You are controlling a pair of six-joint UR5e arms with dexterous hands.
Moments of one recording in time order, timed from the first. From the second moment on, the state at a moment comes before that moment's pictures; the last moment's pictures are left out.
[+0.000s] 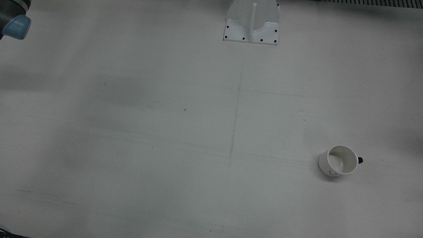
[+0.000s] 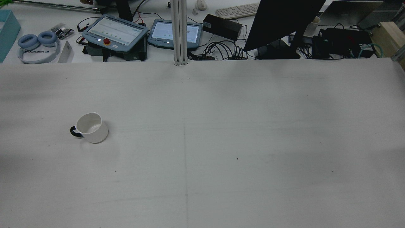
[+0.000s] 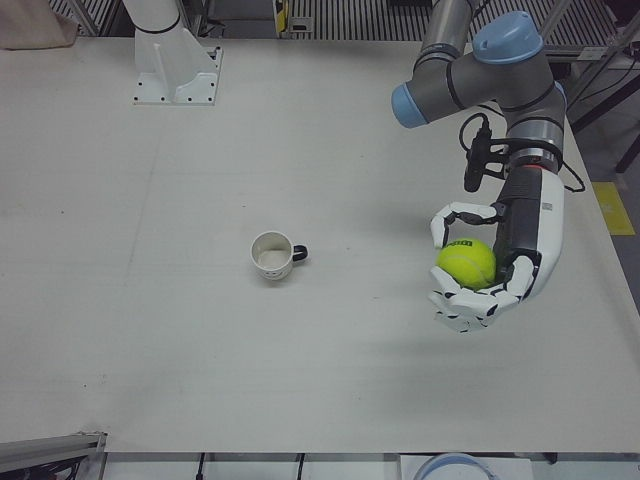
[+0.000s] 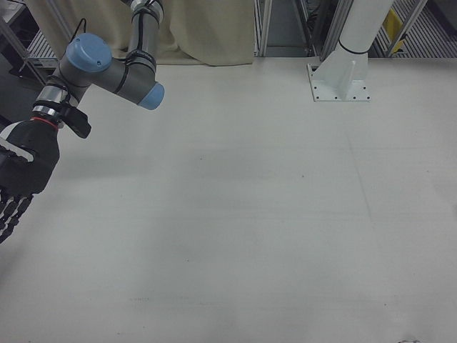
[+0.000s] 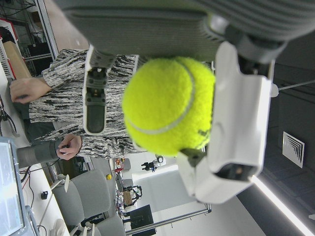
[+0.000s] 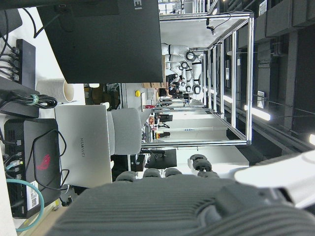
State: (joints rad) left arm -1.41 -1.79 -1.61 -0.08 1.57 0.23; right arm 1.49 -1.45 1.48 -3.32 -1.41 0.09
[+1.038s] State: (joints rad) left arm -1.20 -1.78 -1.68 -0.16 1.65 0.24; right arm 1.49 -1.45 1.48 -3.32 -1.41 0.09
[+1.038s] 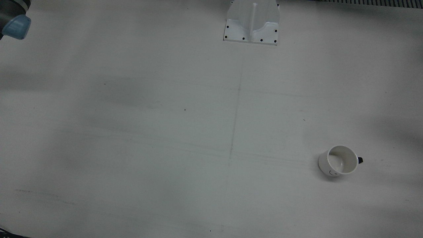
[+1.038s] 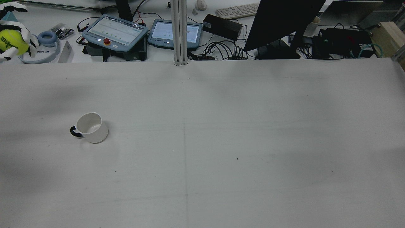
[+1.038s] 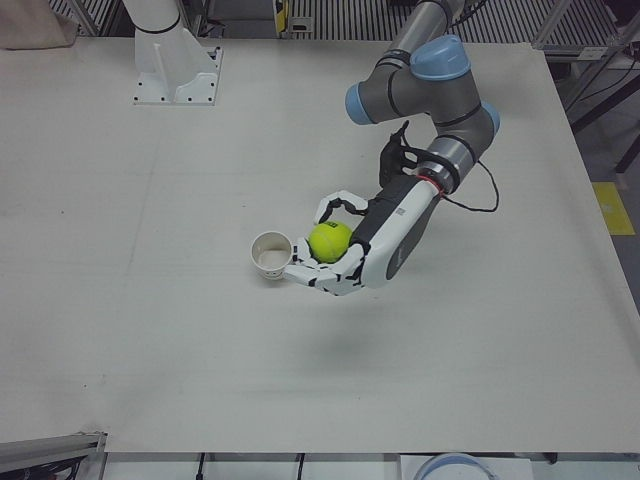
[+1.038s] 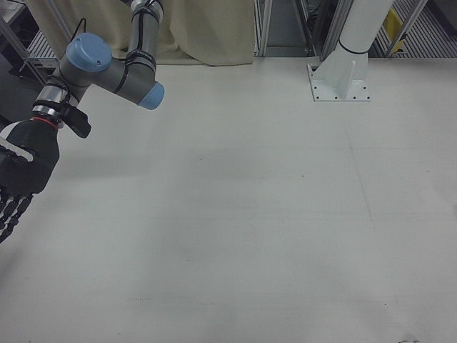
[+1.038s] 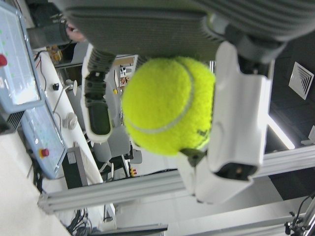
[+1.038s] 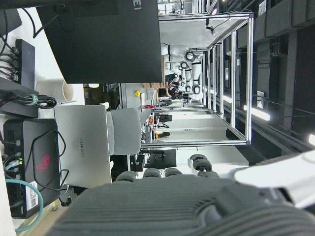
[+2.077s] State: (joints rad) left arm -0.94 -1.78 -1.68 -0.19 1.65 0.33; right arm 1.49 -1.45 1.48 -3.32 -1.41 0.09
